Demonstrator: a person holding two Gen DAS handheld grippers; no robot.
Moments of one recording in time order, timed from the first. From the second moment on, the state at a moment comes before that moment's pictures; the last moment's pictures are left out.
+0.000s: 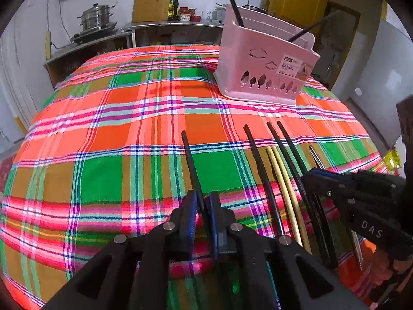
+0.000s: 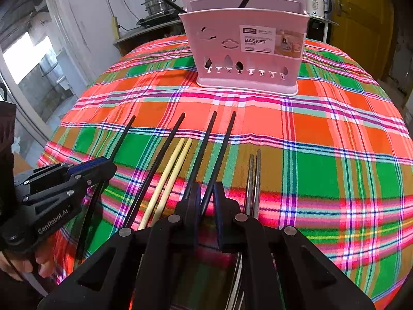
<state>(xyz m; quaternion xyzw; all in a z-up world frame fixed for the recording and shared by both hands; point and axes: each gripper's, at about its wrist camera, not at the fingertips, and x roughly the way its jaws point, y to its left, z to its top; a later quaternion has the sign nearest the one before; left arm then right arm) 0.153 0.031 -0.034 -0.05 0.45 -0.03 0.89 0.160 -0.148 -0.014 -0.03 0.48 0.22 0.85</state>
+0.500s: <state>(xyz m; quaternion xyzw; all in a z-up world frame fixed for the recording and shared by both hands) 0.151 0.039 -0.008 -0.09 0.42 -0.06 0.90 0.165 -0.165 0.004 0.02 0.46 0.25 0.85</state>
